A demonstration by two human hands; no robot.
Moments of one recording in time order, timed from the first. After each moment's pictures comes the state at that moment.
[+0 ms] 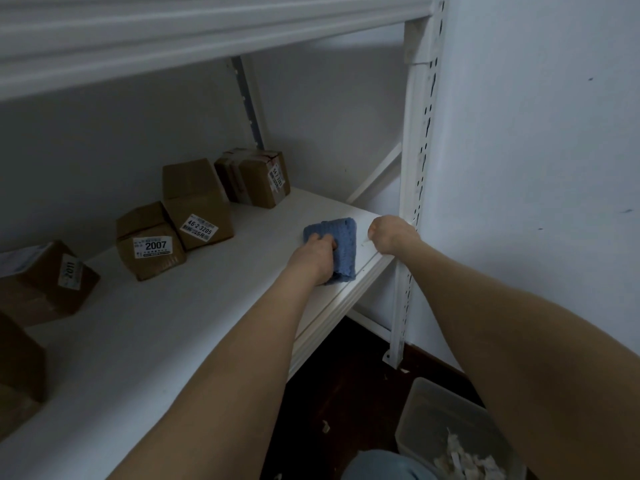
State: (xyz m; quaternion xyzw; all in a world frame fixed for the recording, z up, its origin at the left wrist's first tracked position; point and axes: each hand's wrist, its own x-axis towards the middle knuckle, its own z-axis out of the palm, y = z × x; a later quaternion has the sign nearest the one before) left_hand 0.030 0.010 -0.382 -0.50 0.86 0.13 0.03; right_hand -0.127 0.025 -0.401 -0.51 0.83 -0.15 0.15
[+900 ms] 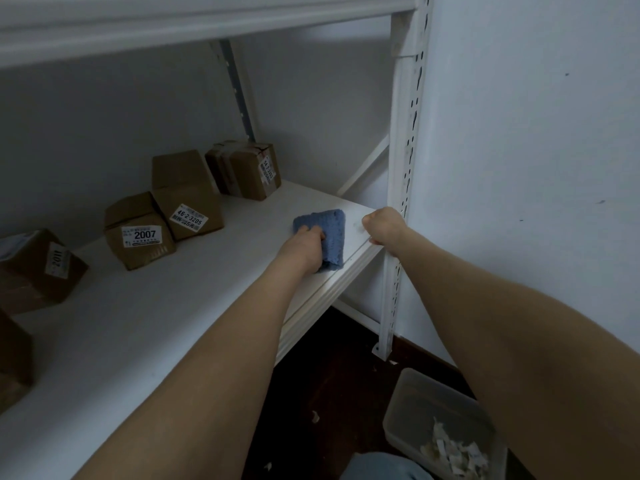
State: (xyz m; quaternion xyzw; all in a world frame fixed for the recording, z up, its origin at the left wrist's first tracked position) left_hand 0.030 0.011 -0.390 -0.51 0.85 0.13 0.01; right_hand -0.126 0.037 -0.401 -0.35 0.78 -0.42 0.31
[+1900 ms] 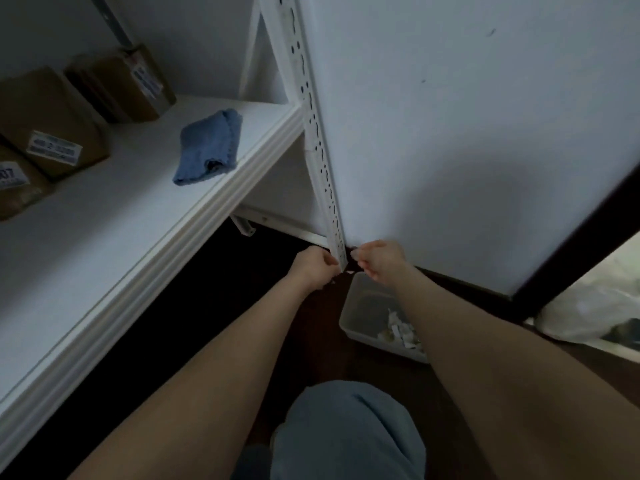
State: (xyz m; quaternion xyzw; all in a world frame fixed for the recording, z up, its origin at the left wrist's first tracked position) left_hand -0.029 0.163 -0.562 -0.49 0.79 0.37 0.03; right_hand -0.157 0.220 -0.607 -0.05 0.71 -0.51 0.48
